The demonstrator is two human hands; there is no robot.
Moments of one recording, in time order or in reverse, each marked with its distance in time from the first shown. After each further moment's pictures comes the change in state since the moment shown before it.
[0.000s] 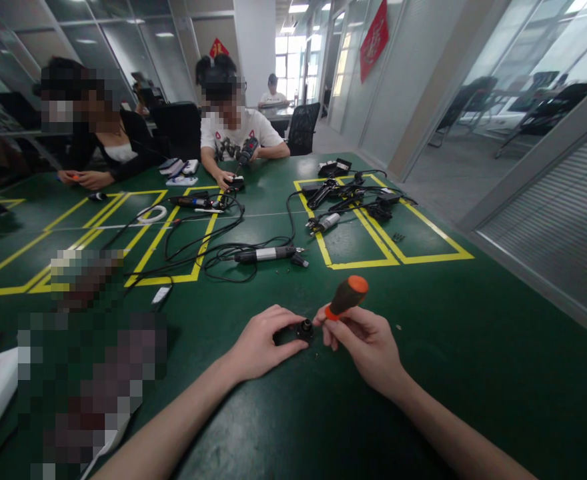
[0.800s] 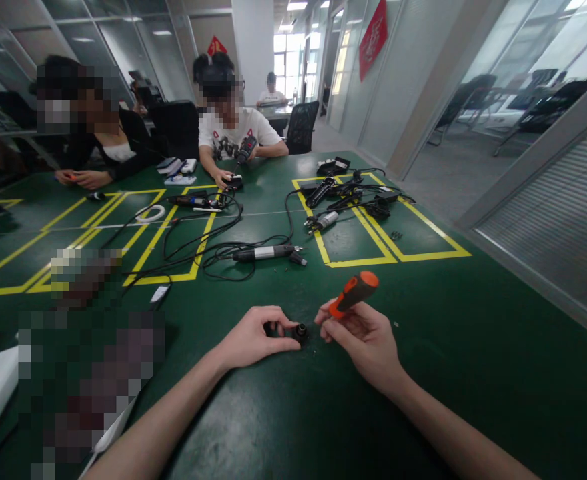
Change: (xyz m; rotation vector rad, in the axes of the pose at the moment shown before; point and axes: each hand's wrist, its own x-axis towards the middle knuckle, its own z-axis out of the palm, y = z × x) left_hand 0.003 -0.004 -0.014 -0.262 -0.097 -0.208; right_hand -0.002 0.001 0.000 0.004 0.066 0.005
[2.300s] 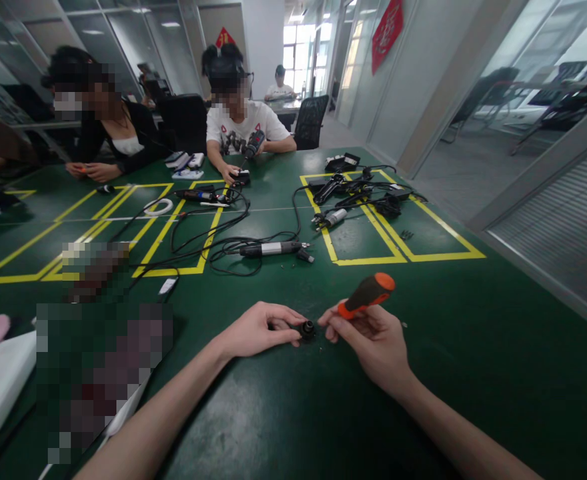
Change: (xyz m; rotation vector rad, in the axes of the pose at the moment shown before) left_hand 0.002 0.000 -0.006 -0.297 -0.148 -0.070; right_hand -0.003 0.000 0.000 0.017 0.006 -0.024
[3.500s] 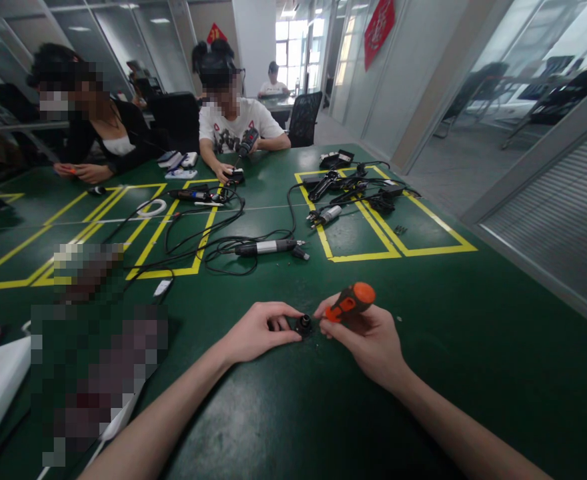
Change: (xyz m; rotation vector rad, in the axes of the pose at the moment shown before) left_hand 0.000 -0.003 0.007 0.178 0.098 -0.019; right_hand 0.001 -0.005 0.001 -0.069 -0.012 -0.005
